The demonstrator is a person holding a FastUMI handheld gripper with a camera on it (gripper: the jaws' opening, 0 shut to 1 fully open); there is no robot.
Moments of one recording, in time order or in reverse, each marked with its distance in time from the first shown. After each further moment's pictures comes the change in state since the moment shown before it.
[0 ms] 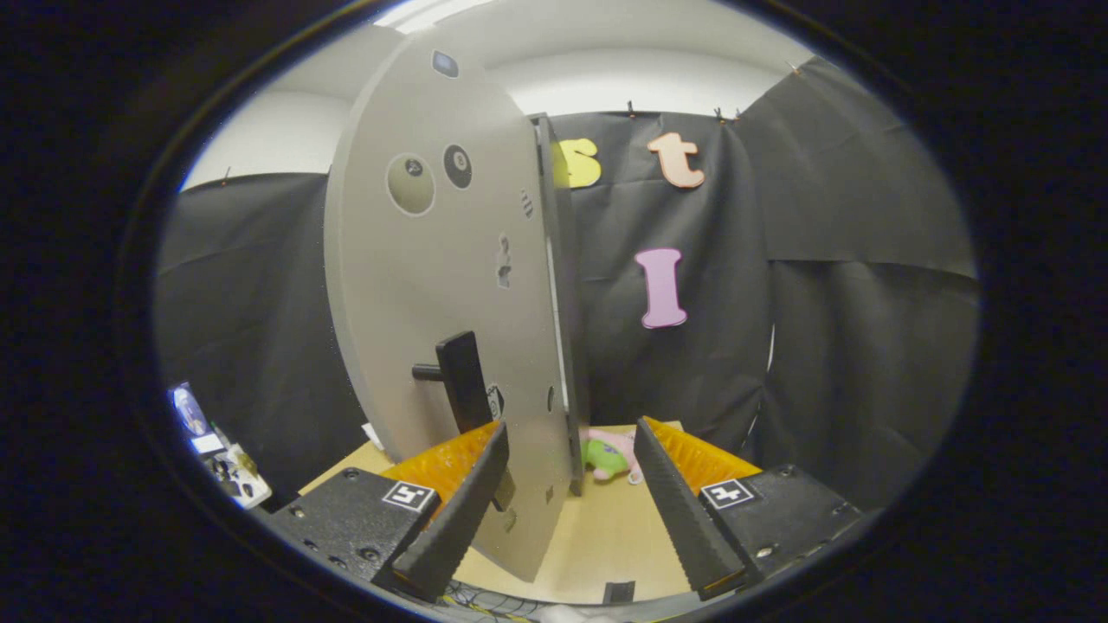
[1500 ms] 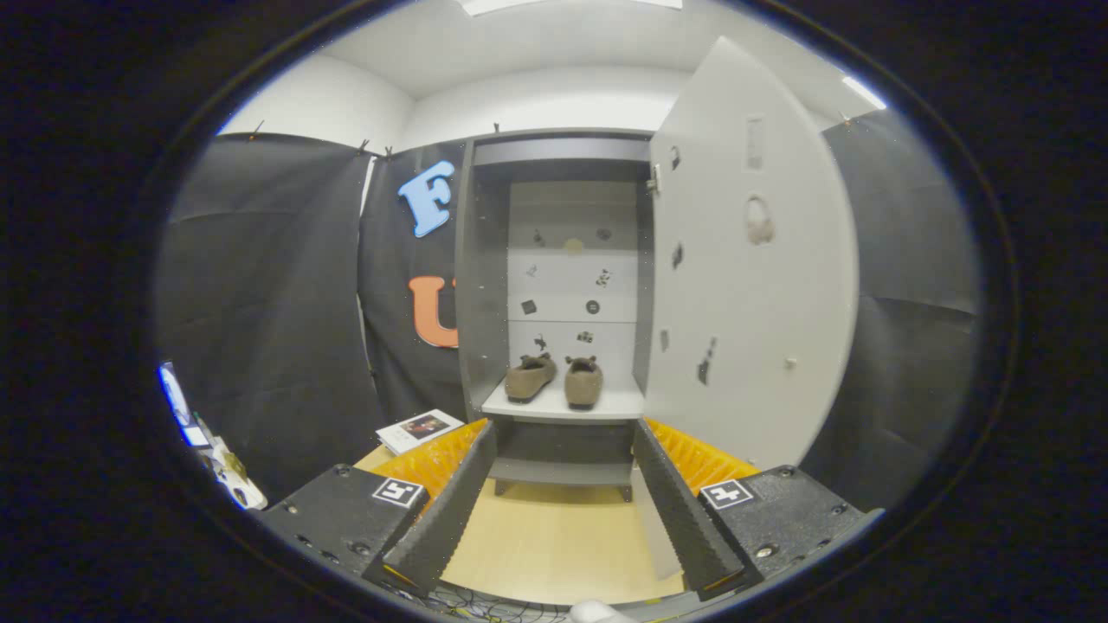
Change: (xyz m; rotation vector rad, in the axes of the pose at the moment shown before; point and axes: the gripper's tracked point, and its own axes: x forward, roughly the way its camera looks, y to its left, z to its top) arm -0.012 0.174 -0.017 -0.071 -0.064 -0.132
